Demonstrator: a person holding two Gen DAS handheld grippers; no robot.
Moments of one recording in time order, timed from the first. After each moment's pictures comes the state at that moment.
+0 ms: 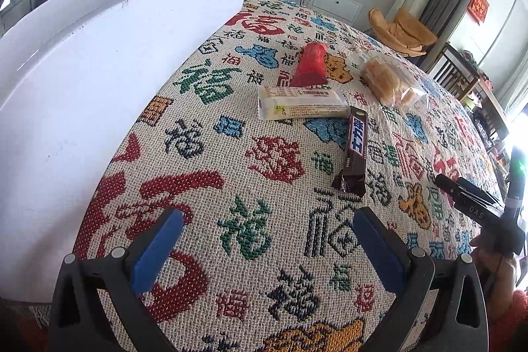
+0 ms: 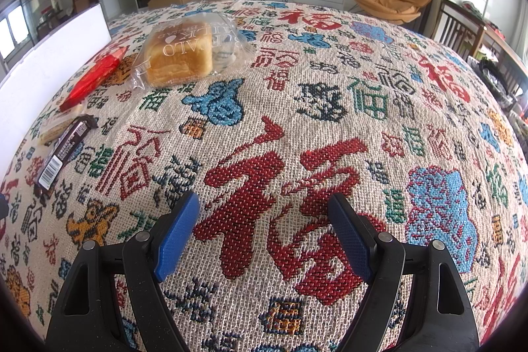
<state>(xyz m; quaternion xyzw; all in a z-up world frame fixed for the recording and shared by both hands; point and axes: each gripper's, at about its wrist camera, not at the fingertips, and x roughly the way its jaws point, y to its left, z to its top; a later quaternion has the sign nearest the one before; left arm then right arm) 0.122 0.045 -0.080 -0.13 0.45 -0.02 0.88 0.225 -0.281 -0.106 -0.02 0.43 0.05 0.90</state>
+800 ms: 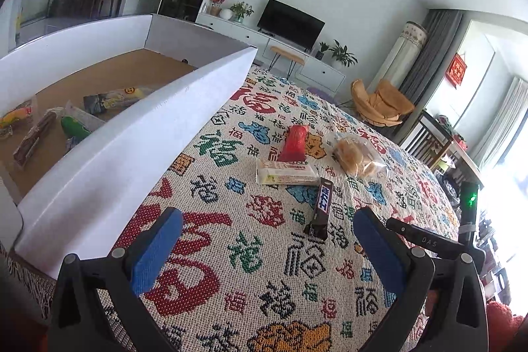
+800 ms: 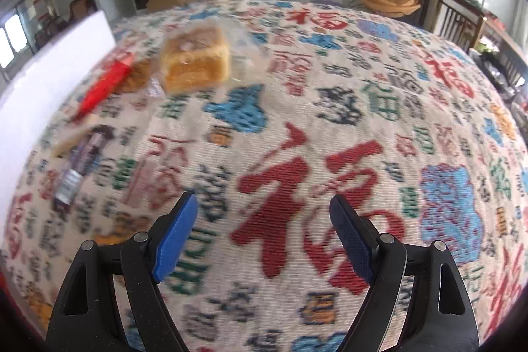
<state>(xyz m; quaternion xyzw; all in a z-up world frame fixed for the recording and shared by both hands) 0.067 0.079 -0.034 -0.20 0.30 -0.03 0.93 0.221 -0.255 -0.089 0.03 0.43 0.08 0.90</state>
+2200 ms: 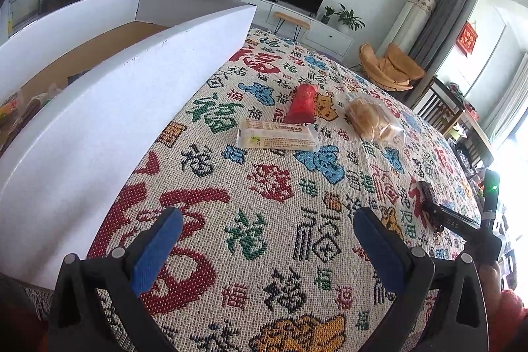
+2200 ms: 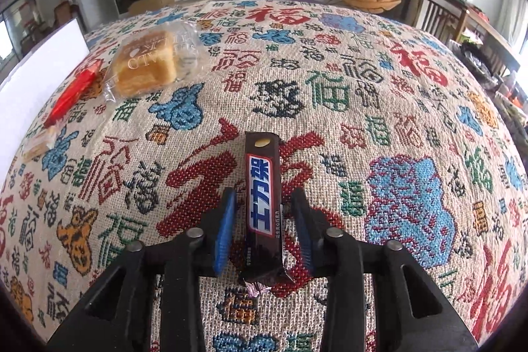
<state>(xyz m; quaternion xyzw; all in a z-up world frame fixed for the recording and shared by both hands) 0.092 0.060 -0.058 -0.17 0.38 -0.03 0.91 0.229 -0.305 -0.098 0.00 0.44 0.01 0.90</state>
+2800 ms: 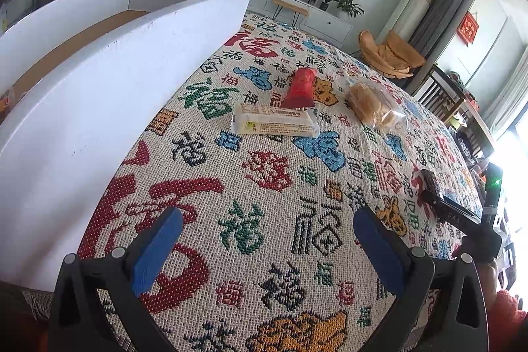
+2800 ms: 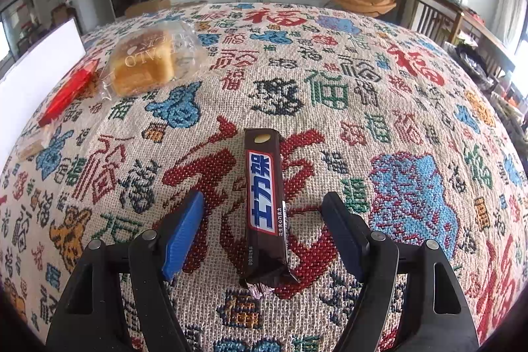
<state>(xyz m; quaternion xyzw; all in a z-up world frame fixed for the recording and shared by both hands) 0.101 0.054 -0.067 -0.17 0.41 -0.04 0.90 0.225 -0.304 -0.104 0.00 0.43 0.00 0.90</state>
